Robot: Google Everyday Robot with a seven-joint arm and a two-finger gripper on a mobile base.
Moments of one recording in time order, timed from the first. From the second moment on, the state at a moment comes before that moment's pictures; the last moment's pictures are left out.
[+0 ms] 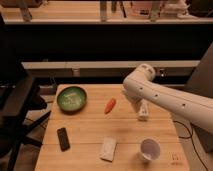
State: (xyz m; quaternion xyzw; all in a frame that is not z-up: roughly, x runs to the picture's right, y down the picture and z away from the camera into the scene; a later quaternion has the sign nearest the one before) arm 0.135 0.055 0.766 -0.18 -0.05 -0.27 0.94
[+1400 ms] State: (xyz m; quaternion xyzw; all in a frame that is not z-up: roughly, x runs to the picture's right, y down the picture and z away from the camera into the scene) arm 0.109 0.053 0.800 -0.17 -0.10 -0.35 0.92
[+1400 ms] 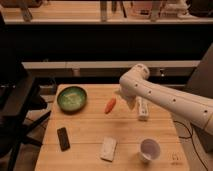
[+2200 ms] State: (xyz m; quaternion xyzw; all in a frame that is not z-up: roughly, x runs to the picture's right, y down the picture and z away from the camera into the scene) arm 0.099 0.059 0.822 -0.18 -0.11 -0.39 0.90
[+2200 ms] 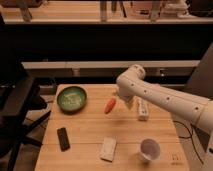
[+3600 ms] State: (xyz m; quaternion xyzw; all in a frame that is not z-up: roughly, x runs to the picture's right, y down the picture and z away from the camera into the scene) arm 0.074 0.080 0.864 -0.20 -0.13 -0.45 0.86
